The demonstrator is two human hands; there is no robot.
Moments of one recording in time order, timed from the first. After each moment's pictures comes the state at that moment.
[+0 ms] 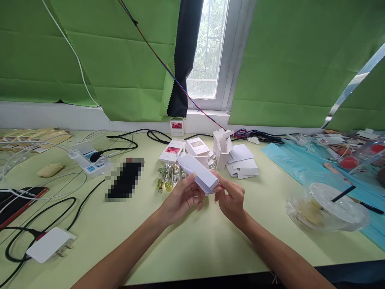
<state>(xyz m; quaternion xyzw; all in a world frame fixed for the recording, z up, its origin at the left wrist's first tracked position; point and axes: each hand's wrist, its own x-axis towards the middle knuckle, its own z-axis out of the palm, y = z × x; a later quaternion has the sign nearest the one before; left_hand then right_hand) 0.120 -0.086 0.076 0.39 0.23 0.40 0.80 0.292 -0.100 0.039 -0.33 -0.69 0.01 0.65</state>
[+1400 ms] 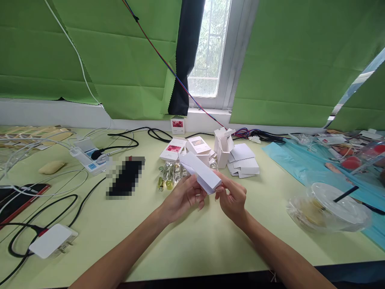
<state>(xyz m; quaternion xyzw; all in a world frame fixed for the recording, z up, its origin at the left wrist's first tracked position) 0.121 -0.087 0.076 0.40 0.22 0.40 0.80 0.293 -0.103 0.040 -0.32 -0.68 0.00 0.65</state>
